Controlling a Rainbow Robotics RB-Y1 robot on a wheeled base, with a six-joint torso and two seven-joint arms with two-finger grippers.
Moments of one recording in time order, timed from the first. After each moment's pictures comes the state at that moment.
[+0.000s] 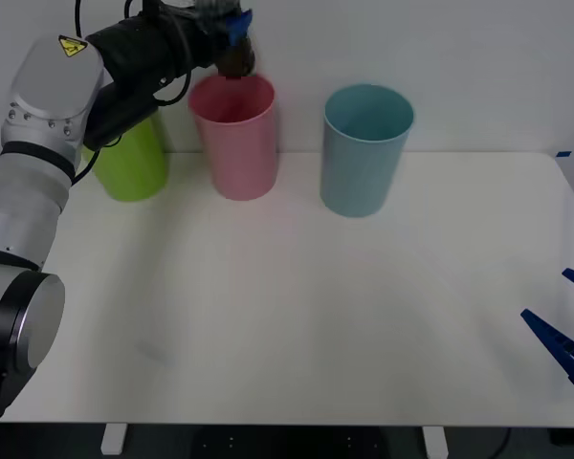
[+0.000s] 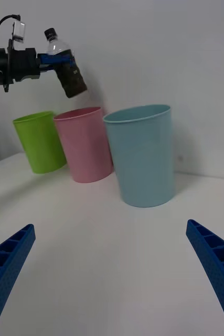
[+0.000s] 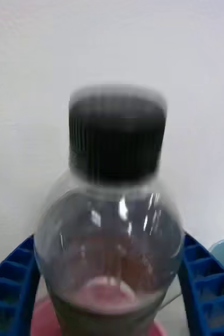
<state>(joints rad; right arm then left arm) 0.35 -0.40 -0.52 -1.66 0.96 -1.22 0.00 -1.01 0.36 0.04 -0.91 -1.65 -0.54 0.52</state>
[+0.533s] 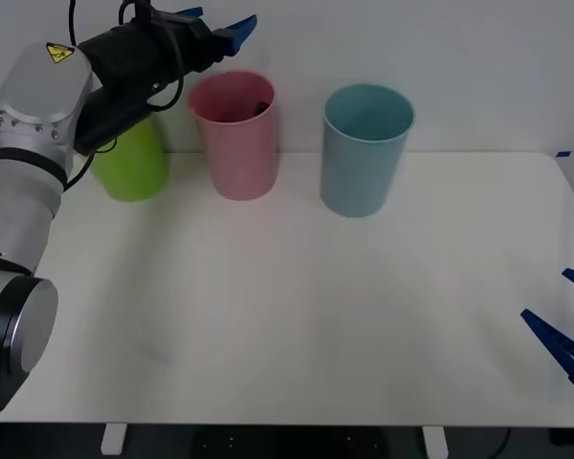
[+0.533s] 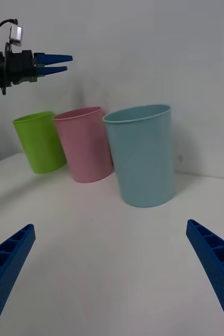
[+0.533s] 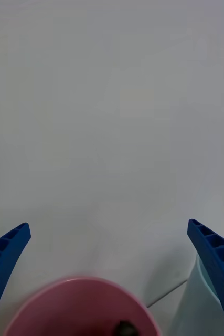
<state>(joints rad) 0.35 -0.40 -0.52 -1.66 0.96 -1.22 0.00 -0.99 0.38 0.04 -0.91 -1.55 -0.57 0.50</state>
